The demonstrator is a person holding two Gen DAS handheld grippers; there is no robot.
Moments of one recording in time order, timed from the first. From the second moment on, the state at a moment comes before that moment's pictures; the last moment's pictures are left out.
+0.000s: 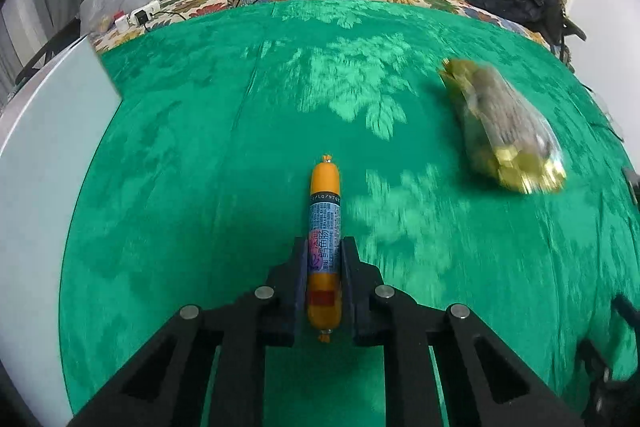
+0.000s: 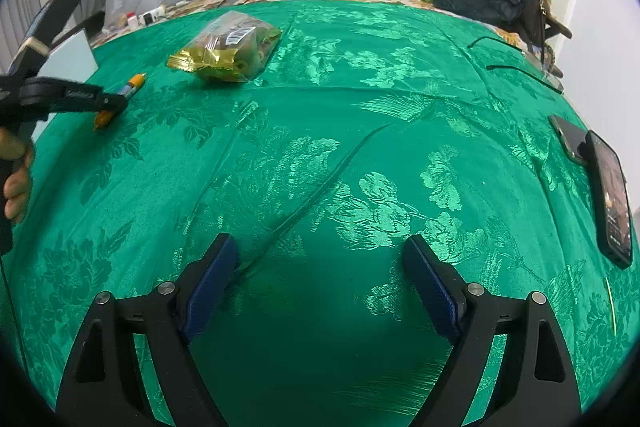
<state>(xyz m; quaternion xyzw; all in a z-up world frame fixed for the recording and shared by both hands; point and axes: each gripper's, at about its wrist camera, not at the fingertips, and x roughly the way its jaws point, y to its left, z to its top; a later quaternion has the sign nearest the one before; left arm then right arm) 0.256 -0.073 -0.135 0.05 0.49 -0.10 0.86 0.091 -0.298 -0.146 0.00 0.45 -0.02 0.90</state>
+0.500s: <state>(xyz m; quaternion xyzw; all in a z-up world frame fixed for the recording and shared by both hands) 0.185 -0.039 -0.143 0.05 0.47 -0.07 0.88 0.091 -0.298 -0.146 0.00 0.44 -0.02 0.90</state>
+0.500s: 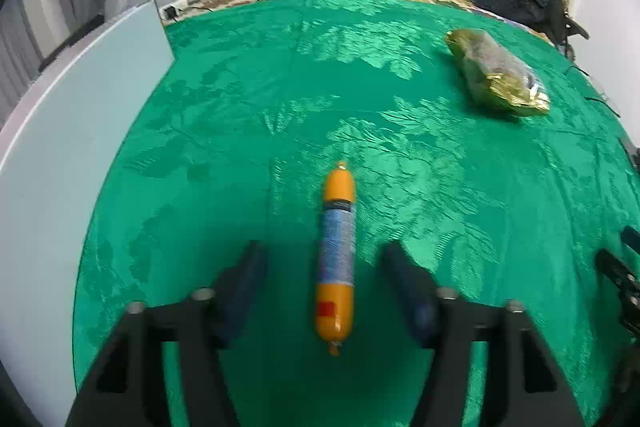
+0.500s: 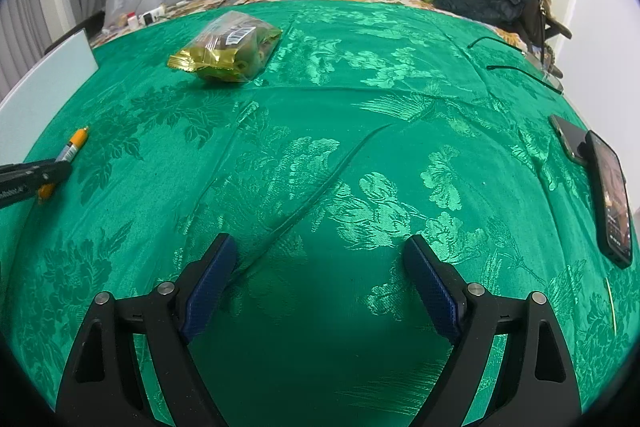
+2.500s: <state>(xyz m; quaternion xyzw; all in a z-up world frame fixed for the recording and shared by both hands) 0.191 -0.023 -0.154 0.02 0.46 -0.04 0.89 0.196 -0.288 -0.084 0.10 0.45 0.01 0.89</state>
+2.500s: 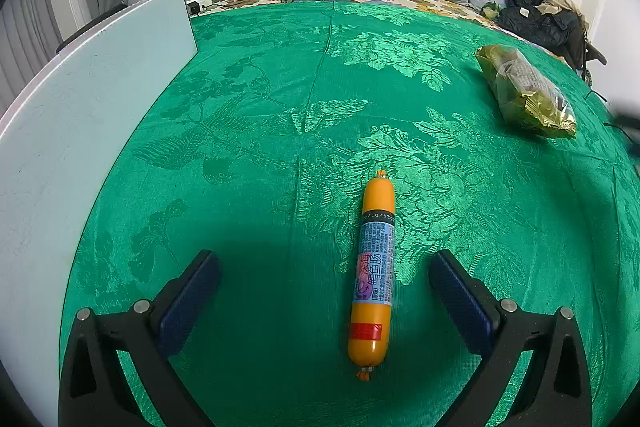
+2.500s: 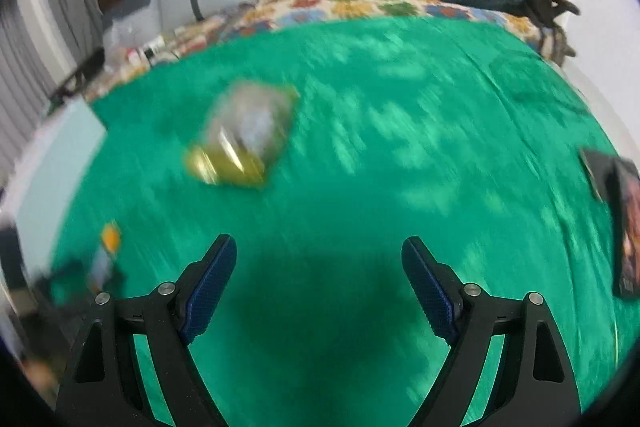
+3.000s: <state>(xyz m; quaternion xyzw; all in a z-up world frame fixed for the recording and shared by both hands) 0.191 -0.023 -0.154 0.02 0.46 -0.04 0.89 0.305 -0.247 -0.120 0.08 0.55 -0.01 0.83</state>
